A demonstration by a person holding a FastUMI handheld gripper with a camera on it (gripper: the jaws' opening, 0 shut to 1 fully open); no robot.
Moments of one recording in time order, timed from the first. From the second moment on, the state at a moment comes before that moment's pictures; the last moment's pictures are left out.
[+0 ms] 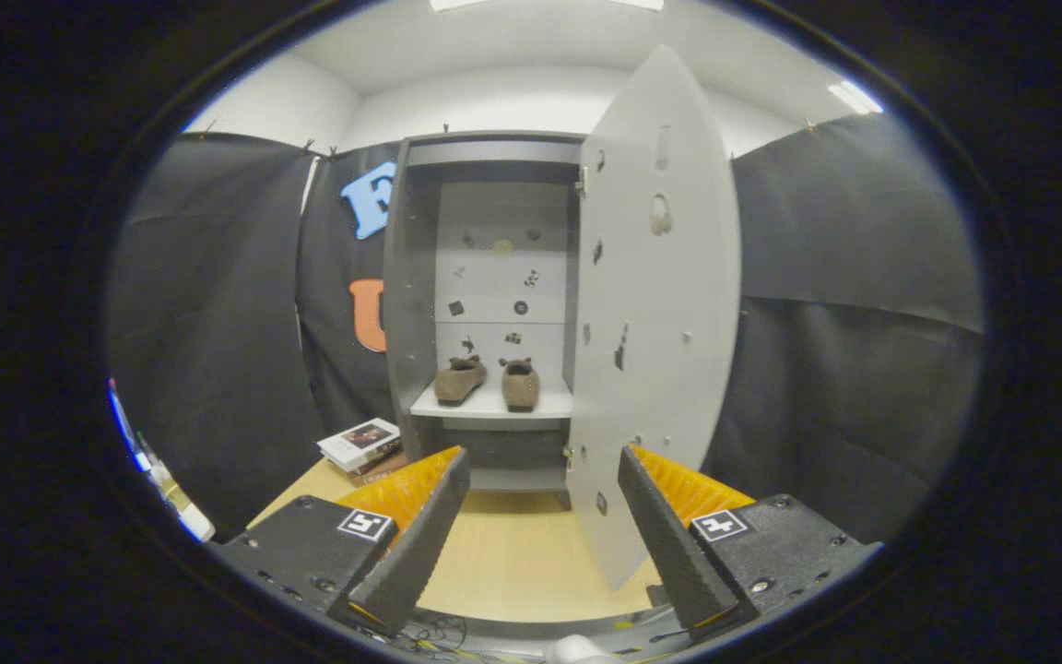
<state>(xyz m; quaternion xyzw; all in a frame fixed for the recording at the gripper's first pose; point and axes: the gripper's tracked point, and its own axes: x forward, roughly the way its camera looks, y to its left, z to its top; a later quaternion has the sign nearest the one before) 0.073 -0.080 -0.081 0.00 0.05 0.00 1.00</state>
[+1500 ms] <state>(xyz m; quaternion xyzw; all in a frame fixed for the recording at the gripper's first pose) 0.180 -0.249 -0.047 0.00 0.03 0.10 0.99</state>
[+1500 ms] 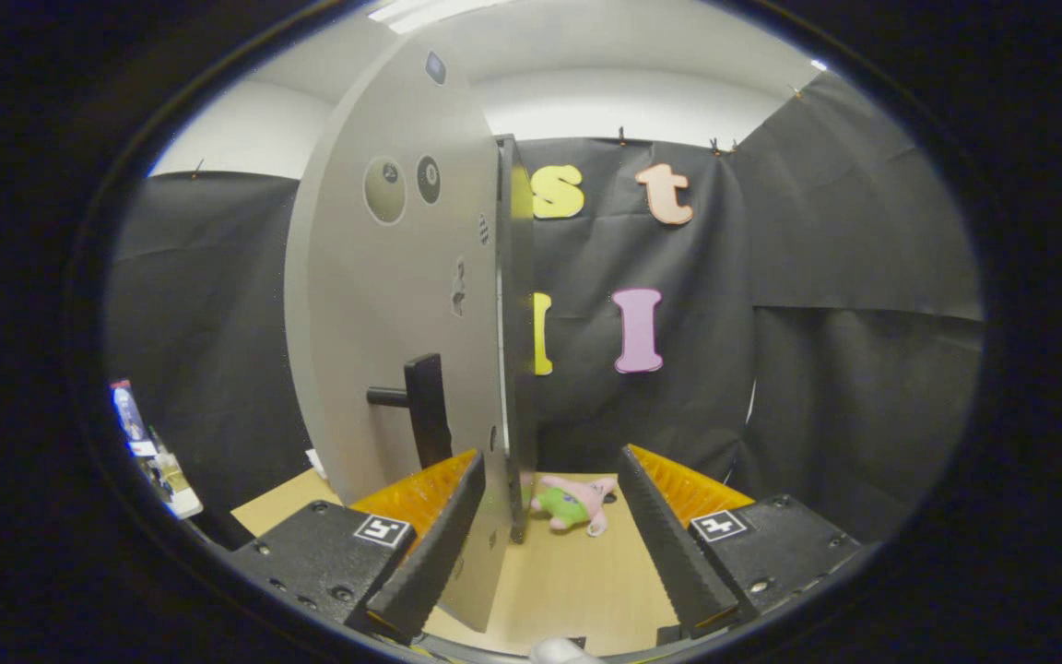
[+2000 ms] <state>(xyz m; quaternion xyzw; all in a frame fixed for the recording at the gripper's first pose) 0.171 -0.224 -0.049 -0.01 0.03 0.08 1.00</state>
